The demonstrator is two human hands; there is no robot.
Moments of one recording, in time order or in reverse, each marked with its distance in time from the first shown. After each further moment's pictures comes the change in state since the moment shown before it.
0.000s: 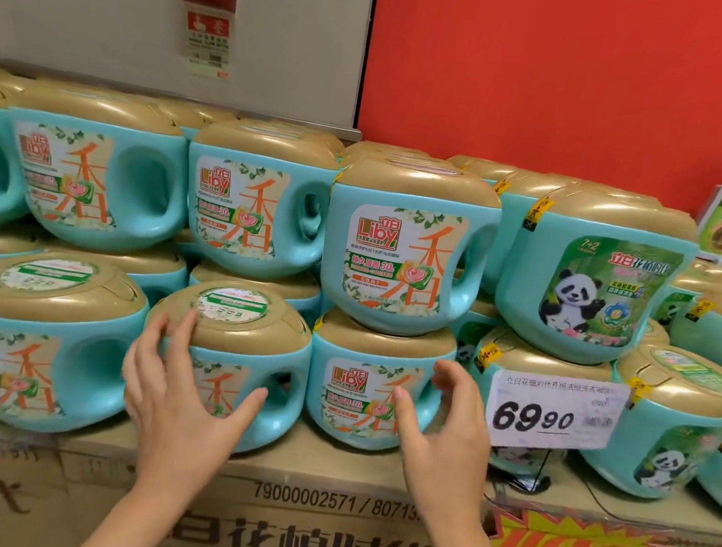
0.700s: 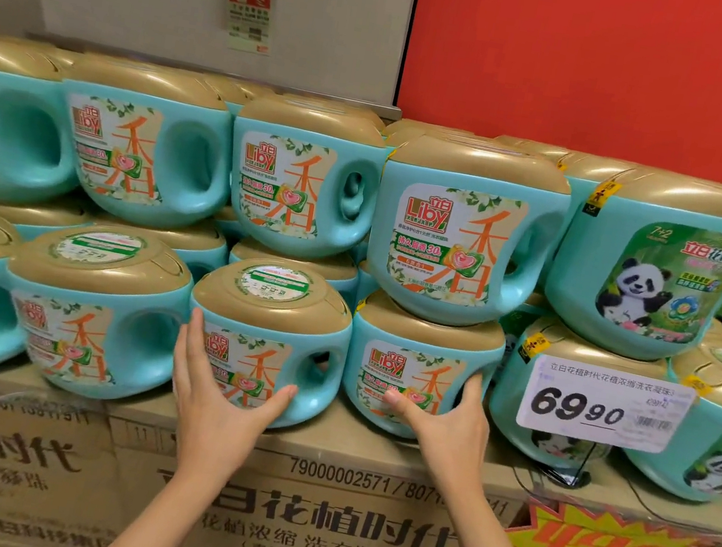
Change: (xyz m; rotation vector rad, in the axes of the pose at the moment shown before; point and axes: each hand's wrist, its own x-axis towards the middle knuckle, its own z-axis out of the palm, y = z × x) left_hand -0.012 -0.038 0.008 -0.237 -0.093 -0.156; right_hand 0.003 0.042 0.044 0.097 -0.162 0.322
